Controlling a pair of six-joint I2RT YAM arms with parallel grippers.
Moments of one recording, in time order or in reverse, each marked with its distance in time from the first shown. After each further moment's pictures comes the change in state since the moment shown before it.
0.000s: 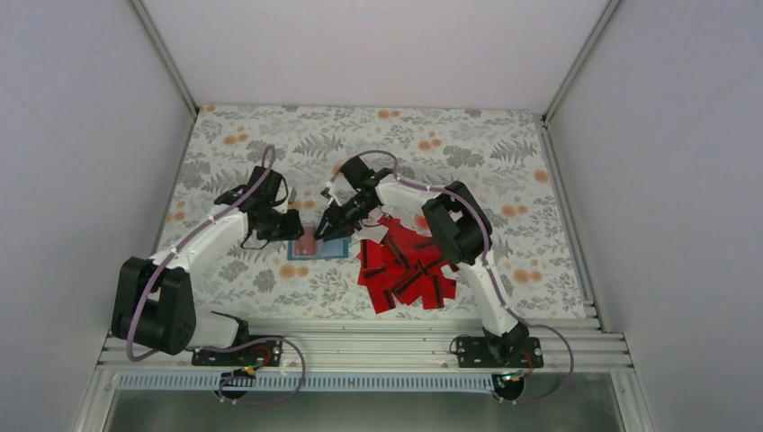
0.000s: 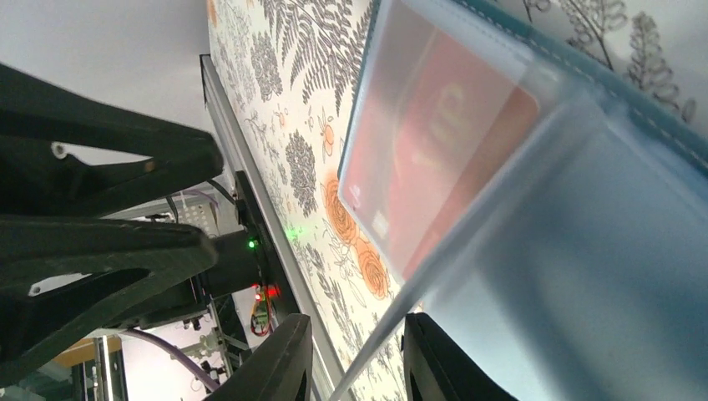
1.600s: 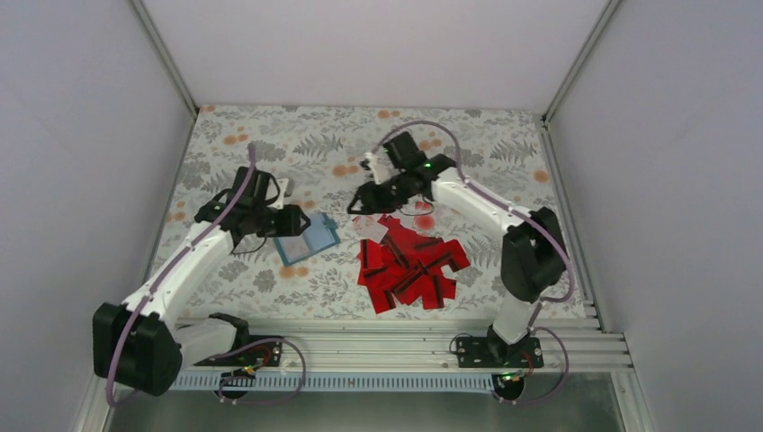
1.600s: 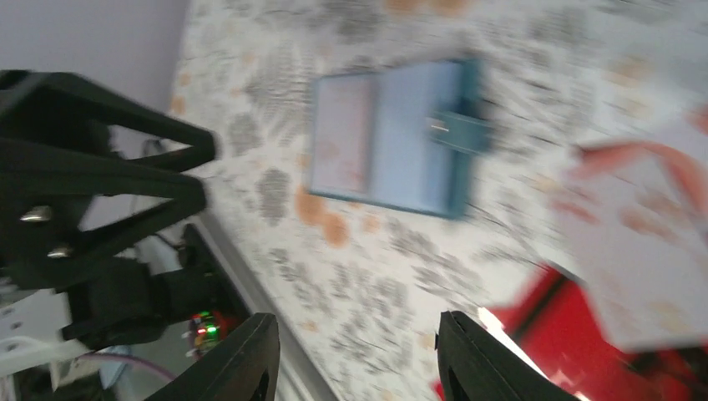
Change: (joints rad) left arm 0.005 -0.259 -0.002 -0.030 0.082 -0.035; right arm -0.050 -0.512 -0.208 -0.071 0.368 -0.011
